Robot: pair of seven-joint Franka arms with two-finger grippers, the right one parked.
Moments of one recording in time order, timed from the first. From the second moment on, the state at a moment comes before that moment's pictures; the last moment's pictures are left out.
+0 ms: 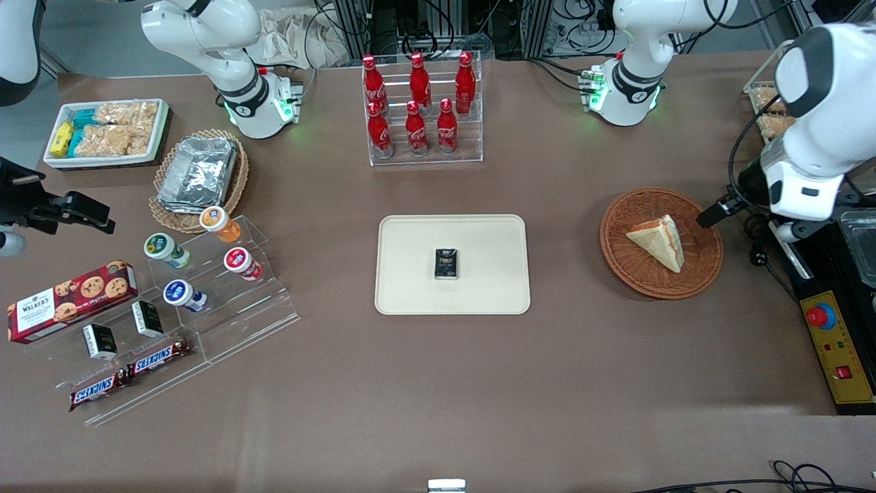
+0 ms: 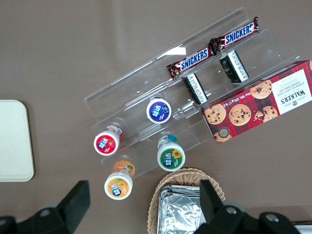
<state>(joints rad) 0.01 -0.15 -0.02 -2.15 -0.03 1.95 -0.59</state>
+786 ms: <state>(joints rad) 0.01 -0.09 -0.02 -2.56 -0.03 2.46 -0.76</state>
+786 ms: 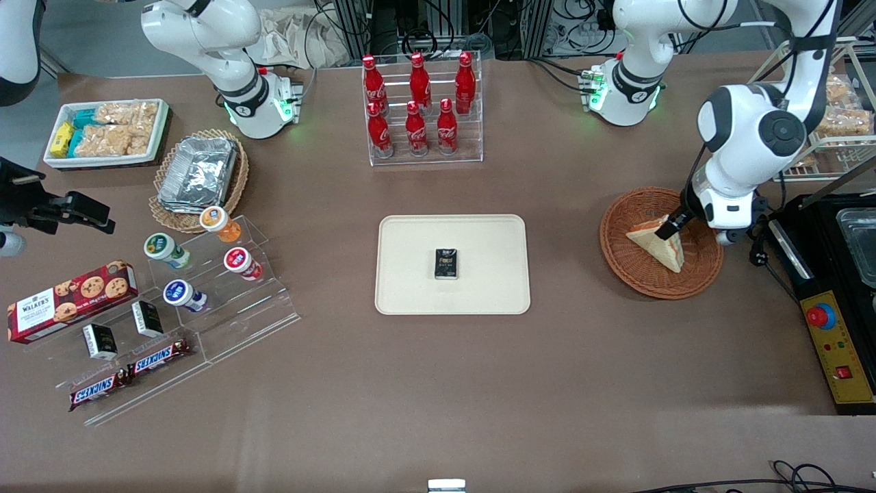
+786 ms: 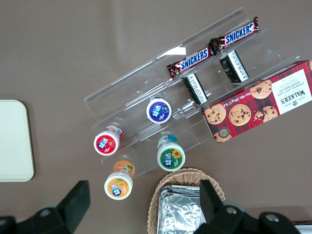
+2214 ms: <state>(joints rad) 0.01 -0.08 -0.01 -2.50 -0.04 2.44 -0.70</state>
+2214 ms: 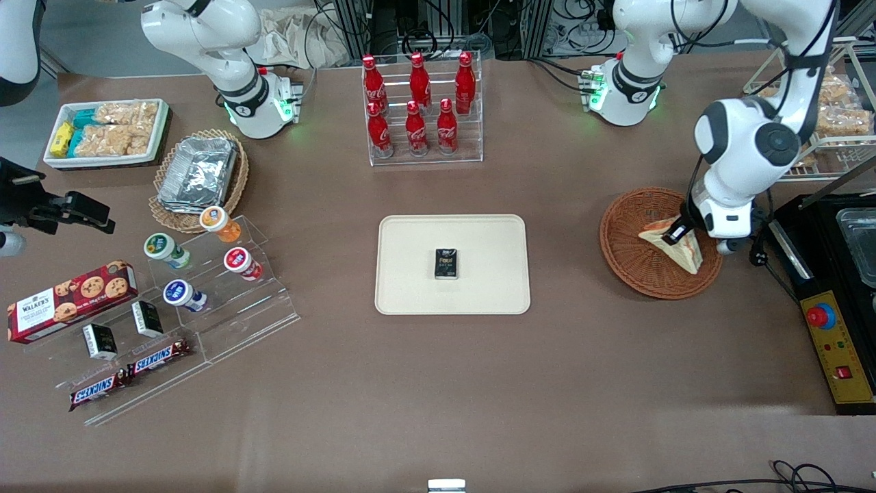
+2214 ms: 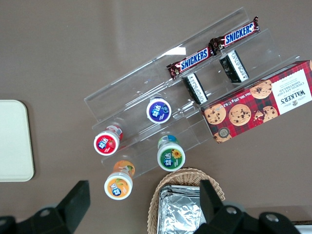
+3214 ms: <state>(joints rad) 0.00 -0.16 -0.08 -1.76 0.01 1.56 -0.31</state>
